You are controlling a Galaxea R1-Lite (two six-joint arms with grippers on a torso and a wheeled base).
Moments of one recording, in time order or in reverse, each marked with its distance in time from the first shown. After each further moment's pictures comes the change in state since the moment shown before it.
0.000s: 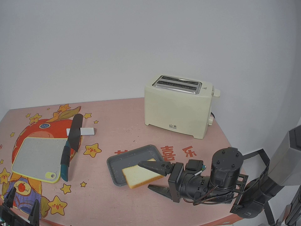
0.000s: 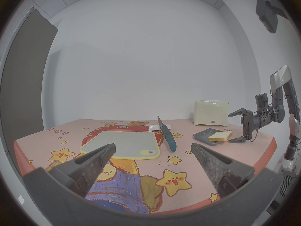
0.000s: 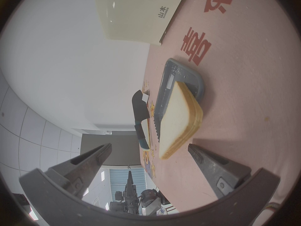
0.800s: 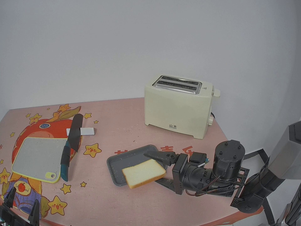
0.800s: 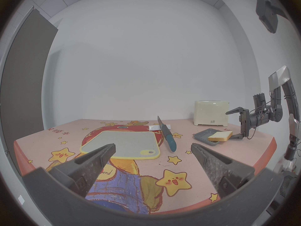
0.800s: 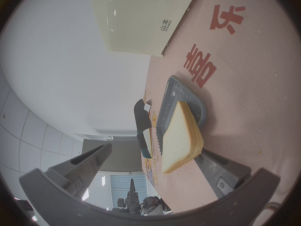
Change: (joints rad) left arm 0.000 0.000 0.000 0.000 0.000 0.000; right arm -0.056 0.005 -0.024 0.000 0.001 0.000
